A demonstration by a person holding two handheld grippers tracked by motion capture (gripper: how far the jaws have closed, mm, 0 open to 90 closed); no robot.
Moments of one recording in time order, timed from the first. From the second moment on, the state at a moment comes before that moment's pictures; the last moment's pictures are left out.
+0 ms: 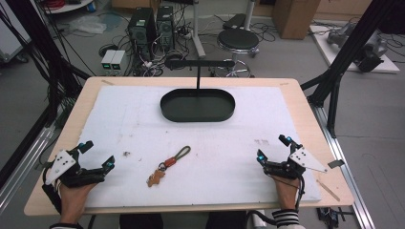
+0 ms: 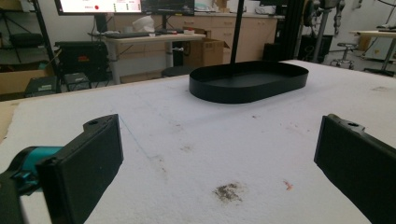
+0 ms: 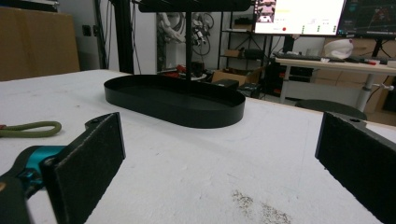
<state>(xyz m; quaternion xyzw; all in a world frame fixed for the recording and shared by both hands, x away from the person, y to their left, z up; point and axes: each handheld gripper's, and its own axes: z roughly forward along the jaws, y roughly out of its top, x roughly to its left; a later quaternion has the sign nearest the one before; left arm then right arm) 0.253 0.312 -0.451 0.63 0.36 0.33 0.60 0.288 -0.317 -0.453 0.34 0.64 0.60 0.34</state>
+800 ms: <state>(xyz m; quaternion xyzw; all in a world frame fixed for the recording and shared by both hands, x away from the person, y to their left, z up) 0.260 0.311 -0.428 0.65 0.36 0.32 0.59 0.288 -0.319 -0.453 0.34 0.63 0.61 0.33</state>
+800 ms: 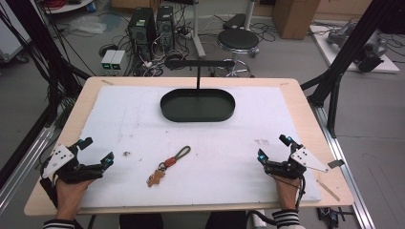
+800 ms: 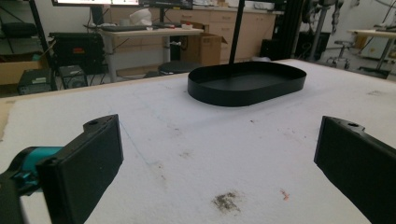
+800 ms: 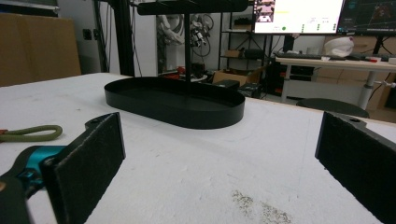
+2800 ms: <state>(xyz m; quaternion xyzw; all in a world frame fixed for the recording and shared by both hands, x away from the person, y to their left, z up) 0.346 0.131 -0.376 0.94 0.19 0.09 0.28 0.289 -0.318 -0.453 0.34 0.64 0.61 0.34</state>
